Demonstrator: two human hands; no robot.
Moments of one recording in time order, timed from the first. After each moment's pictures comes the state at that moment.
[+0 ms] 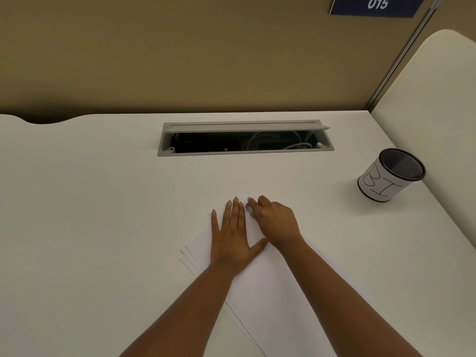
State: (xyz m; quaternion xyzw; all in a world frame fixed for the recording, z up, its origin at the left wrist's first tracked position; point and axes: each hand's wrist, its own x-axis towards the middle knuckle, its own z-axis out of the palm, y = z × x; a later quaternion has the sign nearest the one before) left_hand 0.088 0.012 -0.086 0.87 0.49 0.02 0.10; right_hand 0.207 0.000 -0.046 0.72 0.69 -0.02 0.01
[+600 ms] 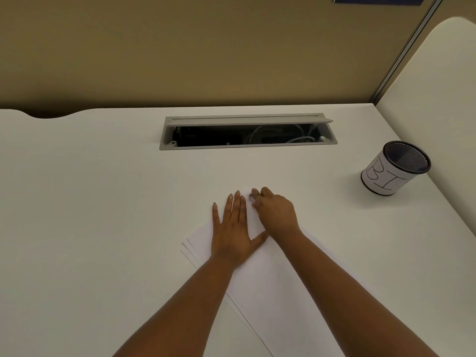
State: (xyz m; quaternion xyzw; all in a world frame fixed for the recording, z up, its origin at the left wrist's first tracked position) left_hand 0.086 0.011 -0.089 0.87 0.48 0.03 0.09; right_hand 0.206 0.005 -0.051 0.76 0.65 -0.03 -0.04
